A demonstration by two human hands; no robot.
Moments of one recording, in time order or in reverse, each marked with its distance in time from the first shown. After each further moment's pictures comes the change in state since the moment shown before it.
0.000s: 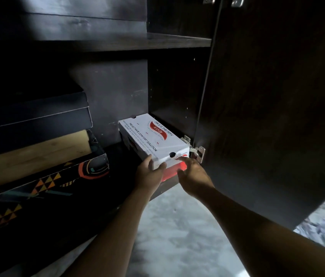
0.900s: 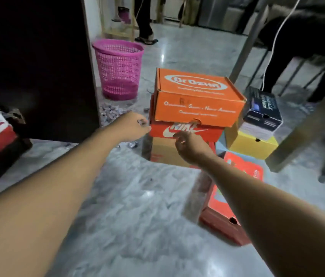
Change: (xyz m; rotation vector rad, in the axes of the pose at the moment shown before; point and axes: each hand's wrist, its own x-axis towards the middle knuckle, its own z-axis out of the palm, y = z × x) left_hand -0.334 0.132 0.160 0.663 -1.117 0.606; right_hand -0.435 0.105 -0.218 -0.273 0.438 0.672
